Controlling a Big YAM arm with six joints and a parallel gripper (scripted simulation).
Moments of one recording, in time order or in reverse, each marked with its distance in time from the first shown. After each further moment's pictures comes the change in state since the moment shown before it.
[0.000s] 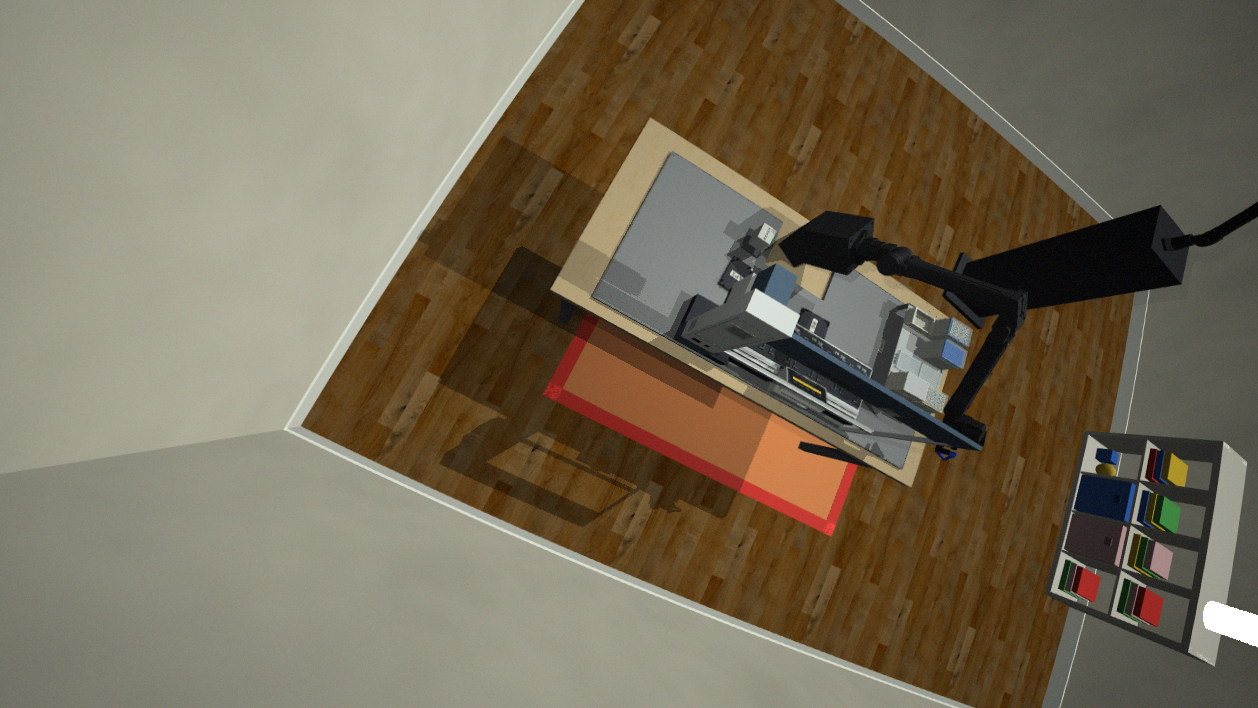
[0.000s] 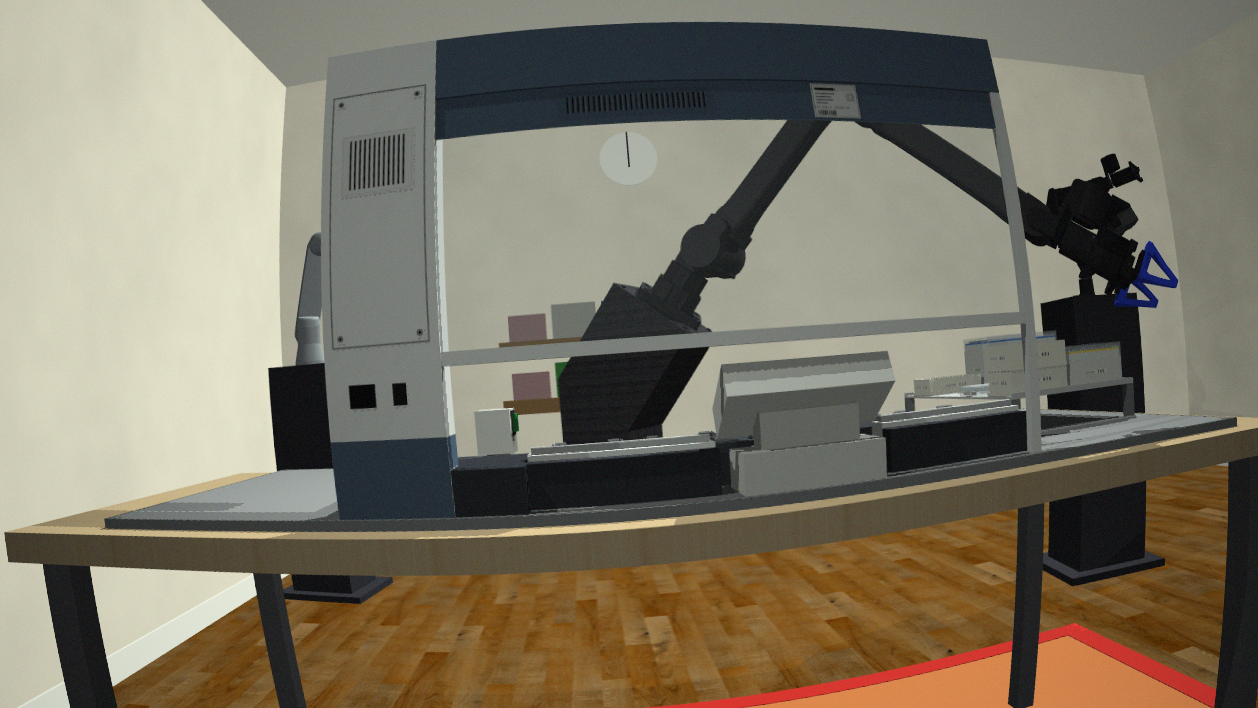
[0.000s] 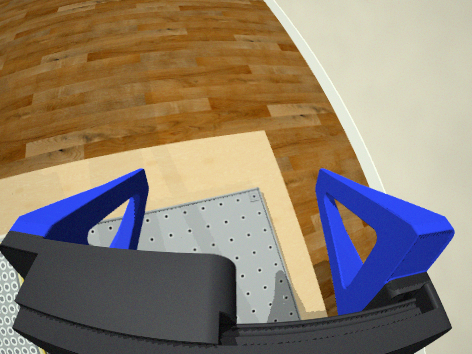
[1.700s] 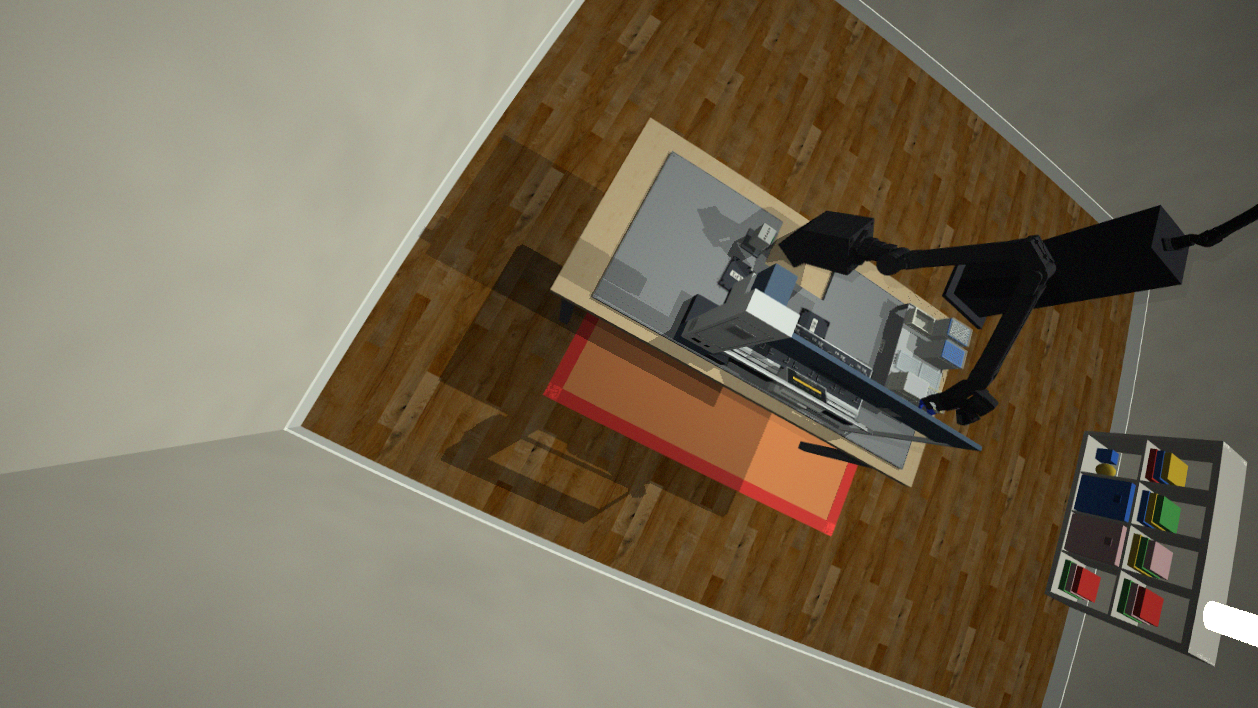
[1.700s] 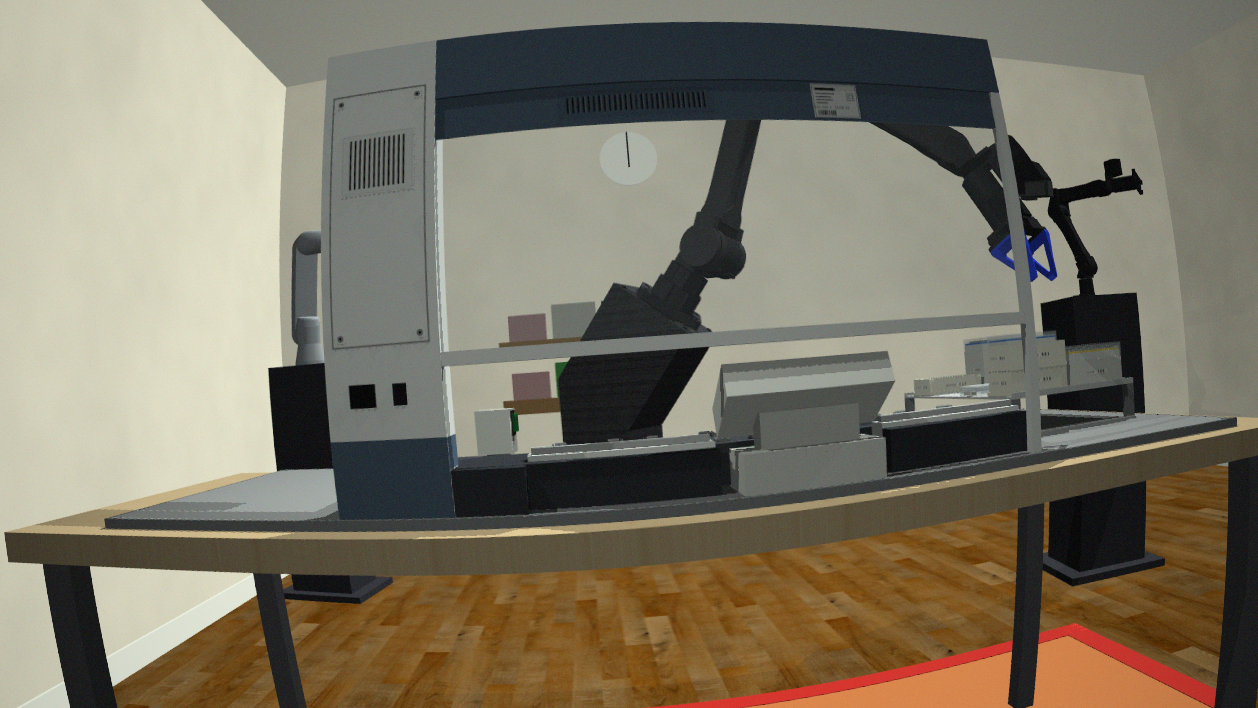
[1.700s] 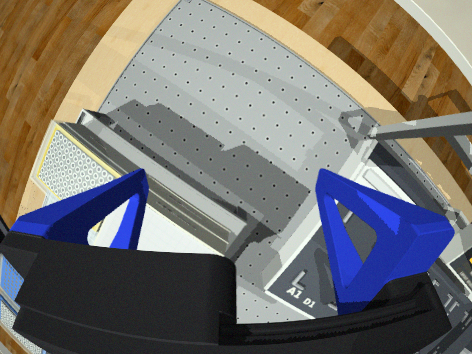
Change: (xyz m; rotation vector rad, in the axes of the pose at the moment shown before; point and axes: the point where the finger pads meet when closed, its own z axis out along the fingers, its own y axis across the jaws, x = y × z) arm 0.078 0.005 -0.209 0.232 0.532 0.671
